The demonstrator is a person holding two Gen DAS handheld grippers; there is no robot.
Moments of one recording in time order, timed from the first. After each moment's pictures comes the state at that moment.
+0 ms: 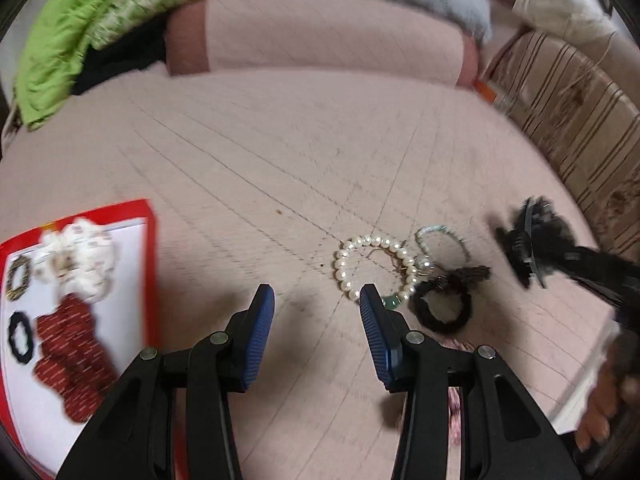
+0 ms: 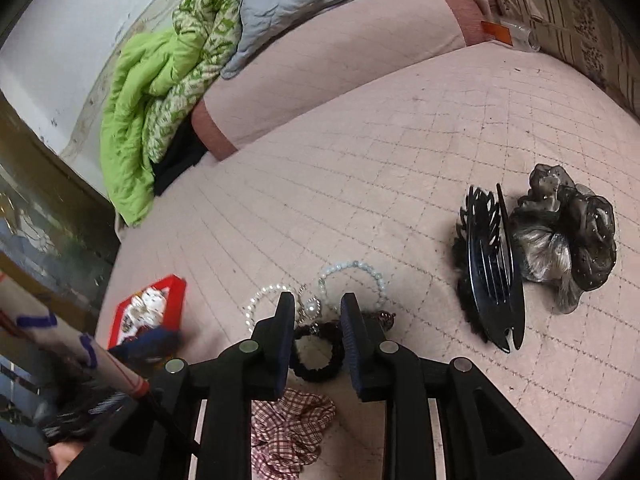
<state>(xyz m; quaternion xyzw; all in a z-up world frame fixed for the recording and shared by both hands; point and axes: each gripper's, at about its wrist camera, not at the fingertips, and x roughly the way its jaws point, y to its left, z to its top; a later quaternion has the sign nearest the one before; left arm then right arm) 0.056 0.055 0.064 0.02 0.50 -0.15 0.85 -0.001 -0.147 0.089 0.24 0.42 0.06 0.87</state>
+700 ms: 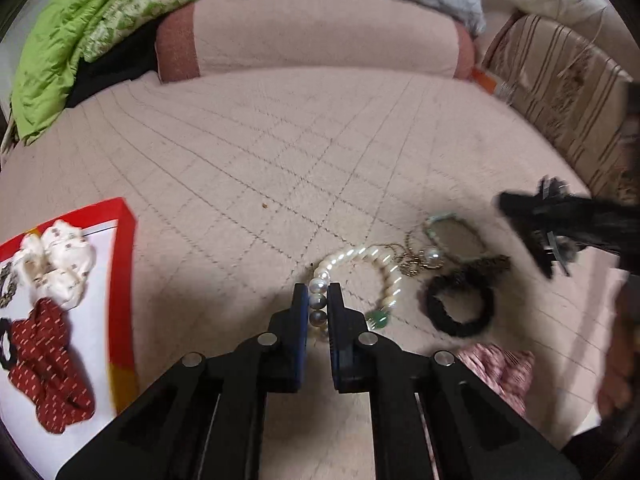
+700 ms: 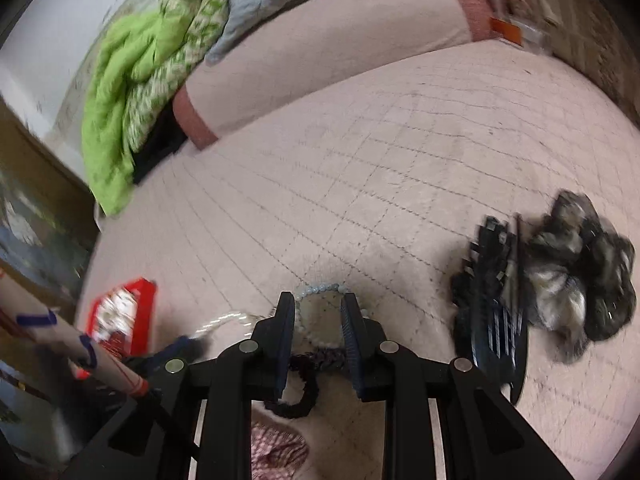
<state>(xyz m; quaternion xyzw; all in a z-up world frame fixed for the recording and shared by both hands) 0.030 0.057 0.046 0.04 0.46 -0.15 0.87 0.040 -0.142 0.063 0.19 0.45 0.04 0.87</state>
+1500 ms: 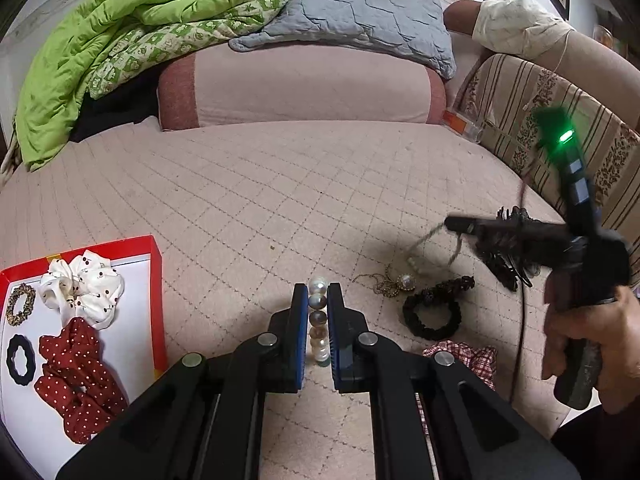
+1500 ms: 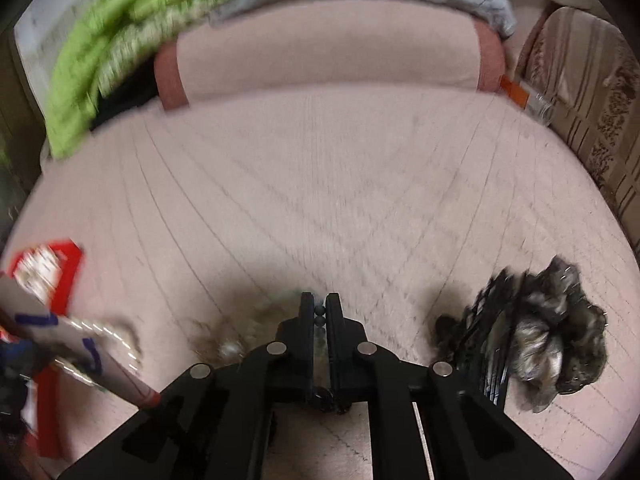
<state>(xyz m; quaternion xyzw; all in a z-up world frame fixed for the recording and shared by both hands) 0.013 0.075 0.082 0.02 0.39 -0.19 0.90 0.057 -0.118 0.066 0.06 0.44 -0.02 0.90</state>
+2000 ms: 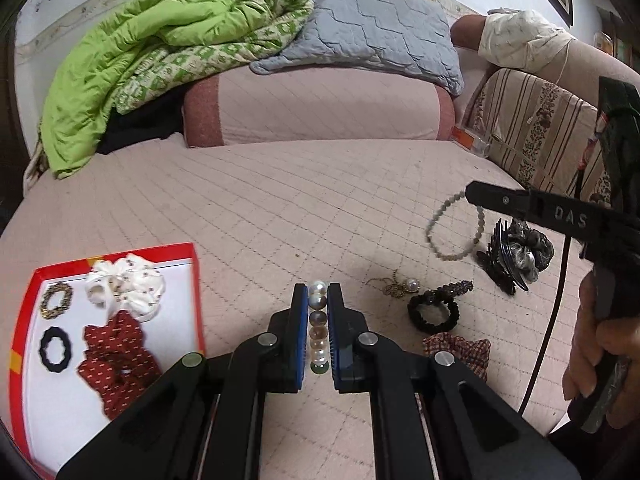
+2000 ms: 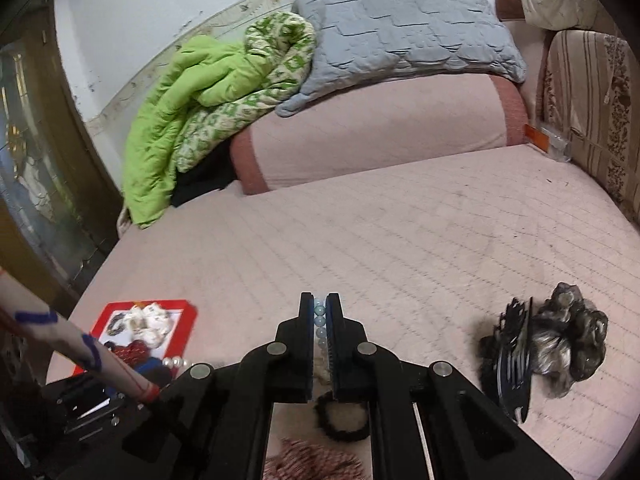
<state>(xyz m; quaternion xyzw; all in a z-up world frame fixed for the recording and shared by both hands) -0.018 0.095 0.111 0.03 0.36 -0.16 0.92 0.004 -0.083 0.130 0.12 0.32 0.07 0.94</state>
